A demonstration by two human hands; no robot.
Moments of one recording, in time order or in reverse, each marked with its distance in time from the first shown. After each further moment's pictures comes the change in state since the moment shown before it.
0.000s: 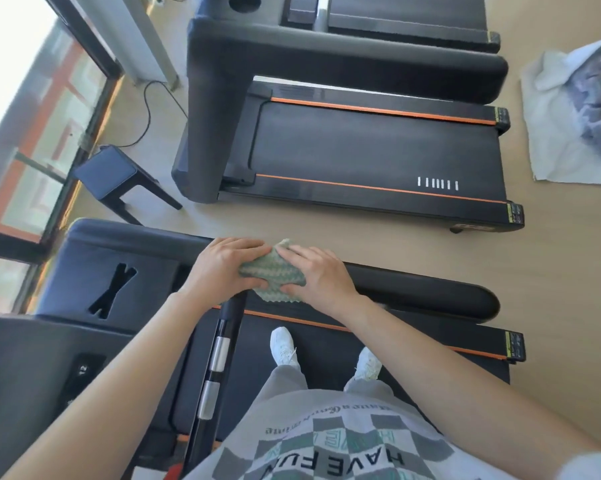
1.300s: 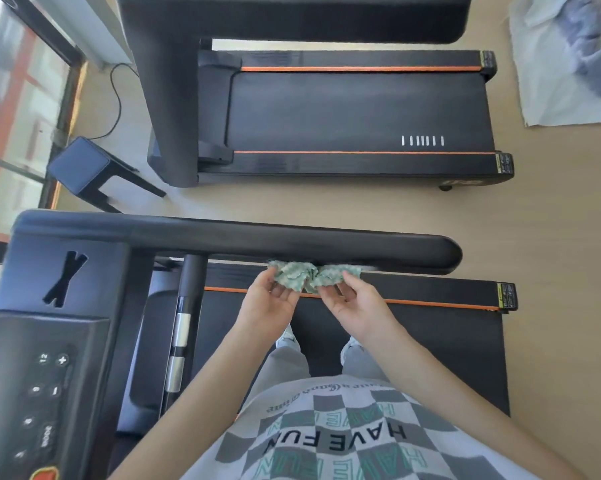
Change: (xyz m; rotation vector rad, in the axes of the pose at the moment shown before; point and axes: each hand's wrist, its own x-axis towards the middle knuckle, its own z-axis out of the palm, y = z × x) left_hand -0.016 0.183 0.076 -2.118 0.257 -1.426; right_hand -0.130 0.034 -0.019 2.237 0.499 1.317
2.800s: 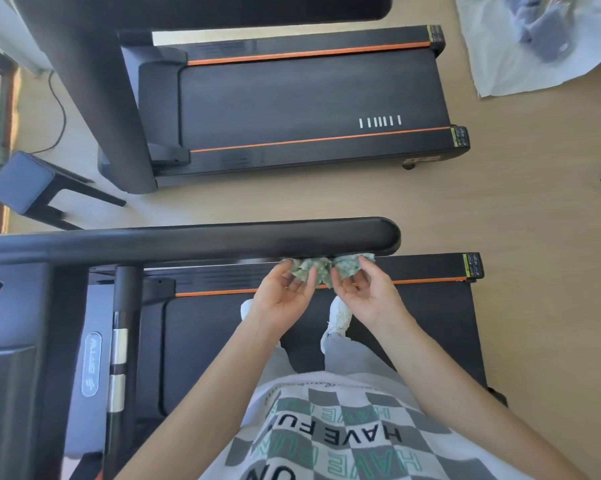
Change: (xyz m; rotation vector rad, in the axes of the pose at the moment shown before) left_hand 0.026 -0.094 0.045 0.022 -0.057 -0.289; right_hand -0.003 -0.087 -0.068 0.167 0.077 -0.133
